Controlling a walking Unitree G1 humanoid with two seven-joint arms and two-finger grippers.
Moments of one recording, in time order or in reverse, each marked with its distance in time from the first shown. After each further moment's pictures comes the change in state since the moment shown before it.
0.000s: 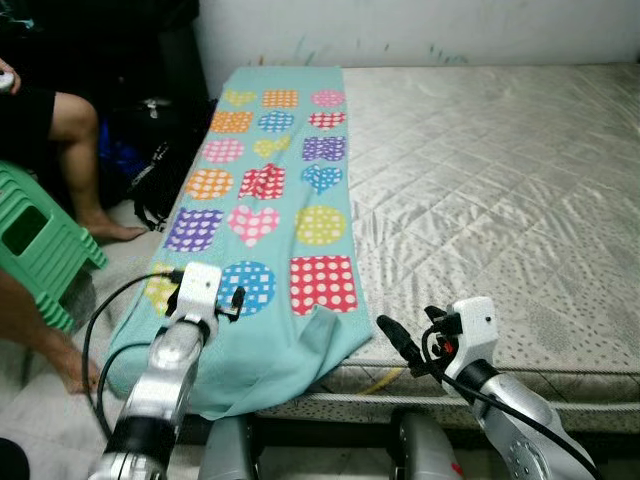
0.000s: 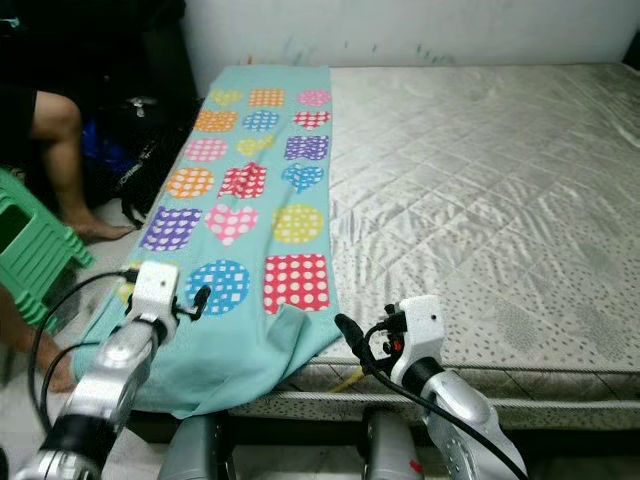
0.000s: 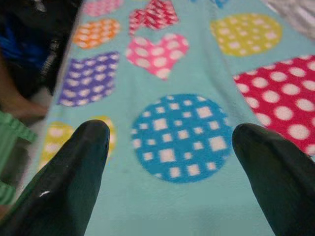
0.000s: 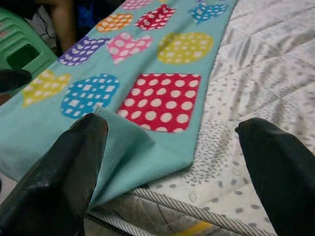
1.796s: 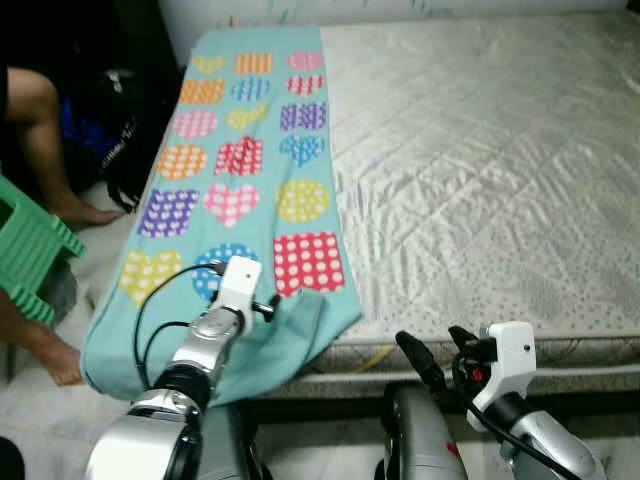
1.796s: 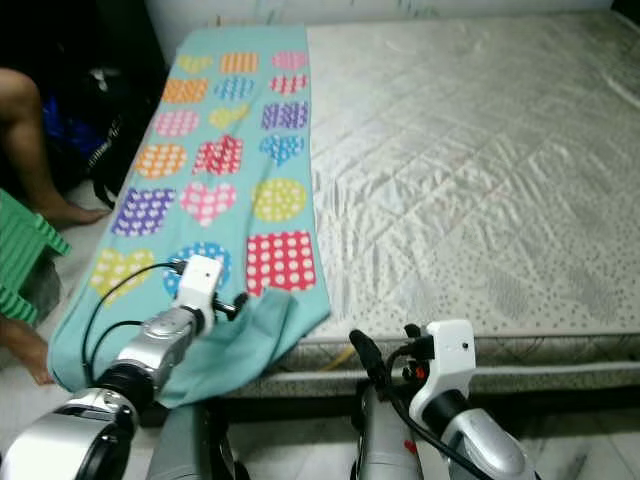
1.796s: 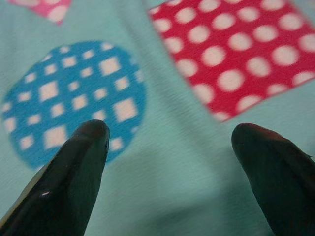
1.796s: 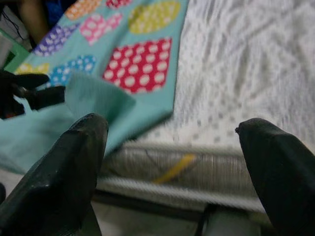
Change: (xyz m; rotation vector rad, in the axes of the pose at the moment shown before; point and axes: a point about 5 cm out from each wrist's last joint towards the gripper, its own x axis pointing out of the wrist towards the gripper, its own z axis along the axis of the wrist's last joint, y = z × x) left arm 0.026 -0.030 0.004 -0.004 0.116 -0.120; right arm -0.046 0.011 0.003 0.073 -0.007 -0.063
